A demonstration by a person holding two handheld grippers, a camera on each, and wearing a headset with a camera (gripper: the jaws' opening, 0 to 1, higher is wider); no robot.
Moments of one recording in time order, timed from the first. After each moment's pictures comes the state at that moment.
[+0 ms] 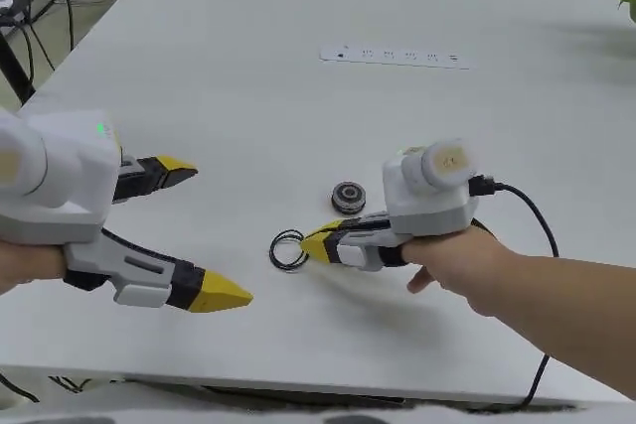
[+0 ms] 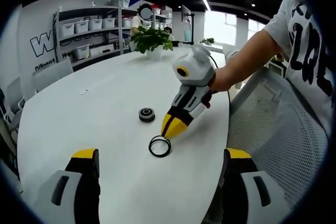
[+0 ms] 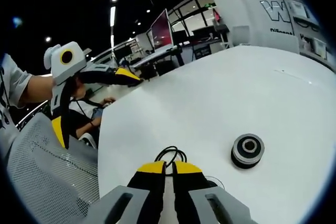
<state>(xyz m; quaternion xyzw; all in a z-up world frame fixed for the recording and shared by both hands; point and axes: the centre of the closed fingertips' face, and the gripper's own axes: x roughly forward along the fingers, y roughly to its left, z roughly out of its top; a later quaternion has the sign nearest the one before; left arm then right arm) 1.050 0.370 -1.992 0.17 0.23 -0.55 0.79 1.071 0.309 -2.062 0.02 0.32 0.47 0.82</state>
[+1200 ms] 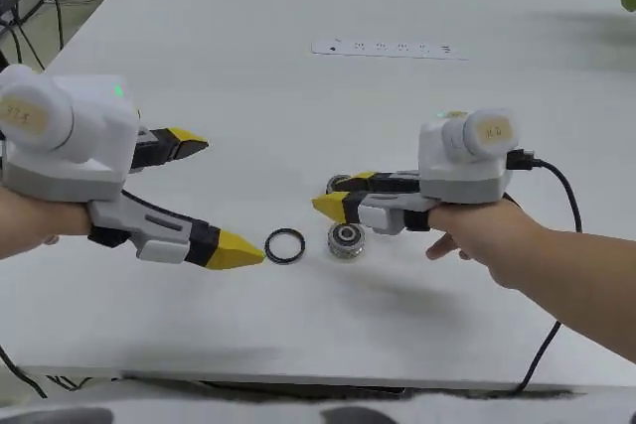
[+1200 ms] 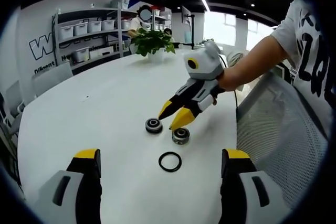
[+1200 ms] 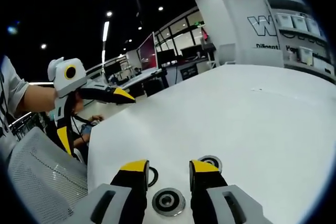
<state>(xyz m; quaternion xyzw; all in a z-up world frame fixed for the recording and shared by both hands) 1.081 0.348 -1.982 0.17 0.22 -0.55 0.79 1.106 0.268 -2.028 0.04 0.25 0.42 0.87</state>
